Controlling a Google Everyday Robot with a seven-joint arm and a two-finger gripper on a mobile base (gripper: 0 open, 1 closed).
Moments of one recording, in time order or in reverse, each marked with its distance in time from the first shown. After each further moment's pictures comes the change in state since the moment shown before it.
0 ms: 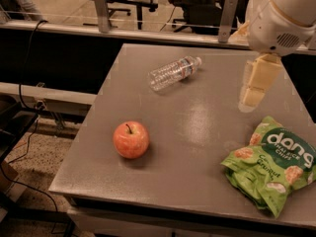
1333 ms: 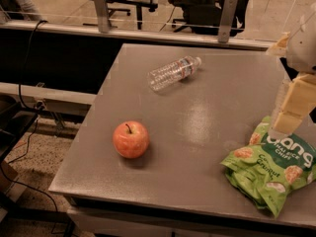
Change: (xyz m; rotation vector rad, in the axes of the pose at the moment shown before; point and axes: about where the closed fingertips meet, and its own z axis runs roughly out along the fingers) arm 0.035 0.061 -0.036 0.041 0.100 0.164
